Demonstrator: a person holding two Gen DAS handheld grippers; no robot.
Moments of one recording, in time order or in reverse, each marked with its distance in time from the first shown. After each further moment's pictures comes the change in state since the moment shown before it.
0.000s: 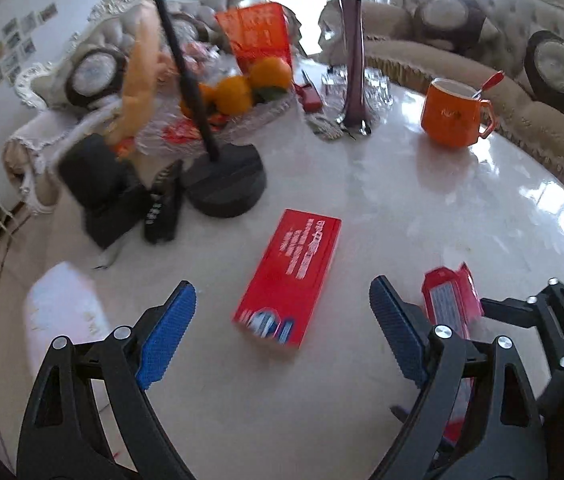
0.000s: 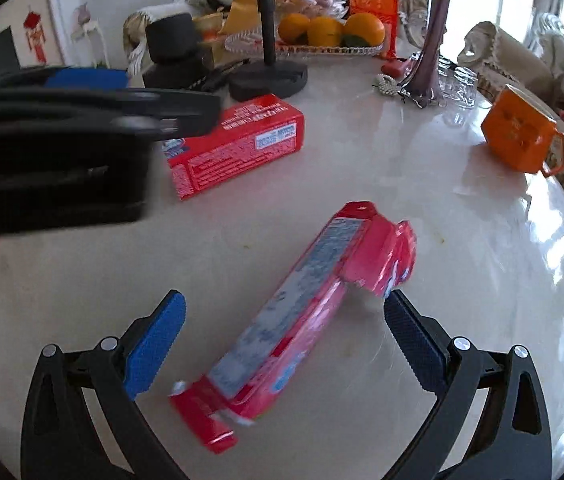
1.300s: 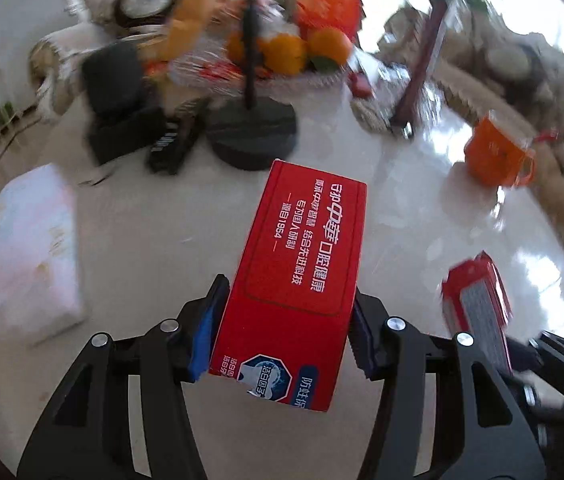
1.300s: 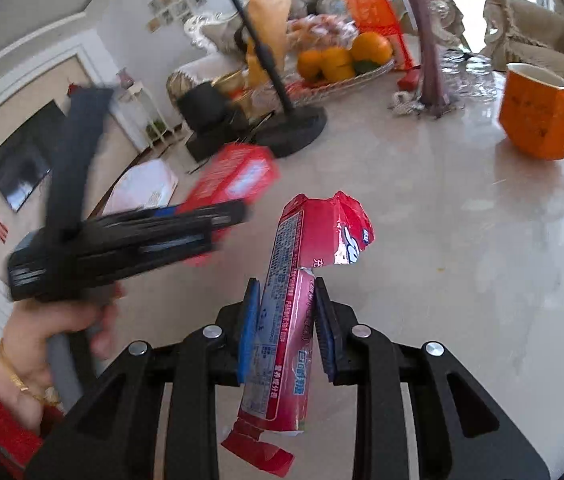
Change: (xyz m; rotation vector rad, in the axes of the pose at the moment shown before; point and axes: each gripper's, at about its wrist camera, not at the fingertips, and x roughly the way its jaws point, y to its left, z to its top) left arm 0.004 0.023 -0.026 -0.352 0.050 -0.018; right arm -0.019 -0.059 0.018 0.181 -0.142 0.350
